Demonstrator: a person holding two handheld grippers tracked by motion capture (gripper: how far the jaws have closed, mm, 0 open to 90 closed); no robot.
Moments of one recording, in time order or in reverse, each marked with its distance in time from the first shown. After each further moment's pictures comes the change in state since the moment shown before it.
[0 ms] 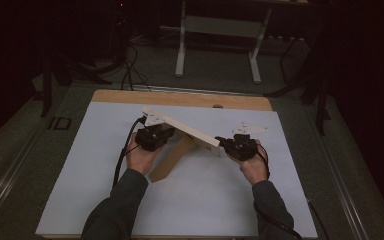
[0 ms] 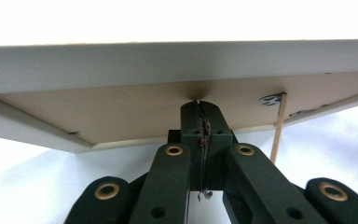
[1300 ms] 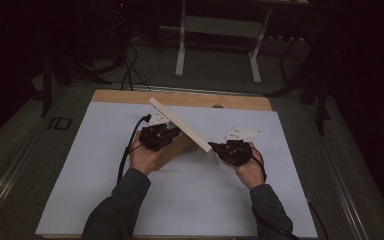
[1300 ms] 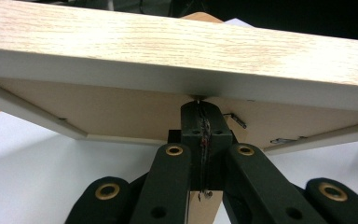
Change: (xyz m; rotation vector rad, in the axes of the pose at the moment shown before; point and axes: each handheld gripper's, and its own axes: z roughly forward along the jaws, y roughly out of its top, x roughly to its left) left arm -0.013 0.012 -0.005 -0.015 -0.054 0.039; right arm 0.024 0.002 0.001 0.015 0.080 -0.080
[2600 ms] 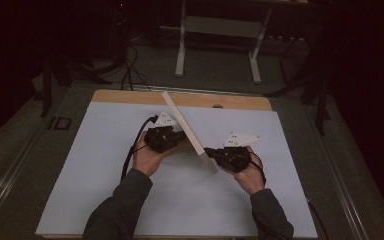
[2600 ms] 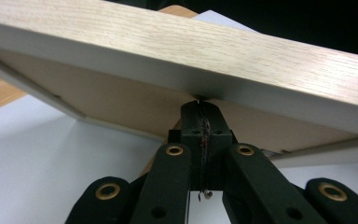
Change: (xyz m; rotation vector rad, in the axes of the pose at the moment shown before) left arm -0.013 0.006 0.004 0.033 -0.075 0.049; right arm 0.020 0.001 -0.008 -0.020 0.070 -0.050
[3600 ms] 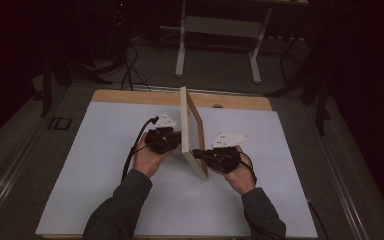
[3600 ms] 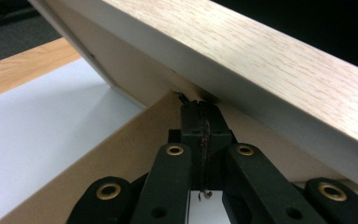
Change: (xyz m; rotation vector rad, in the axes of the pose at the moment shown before) left arm 0.002 -0.005 0.003 0.013 -0.026 -0.016; right arm 0.017 0.012 0.019 0.005 0.051 -0.027
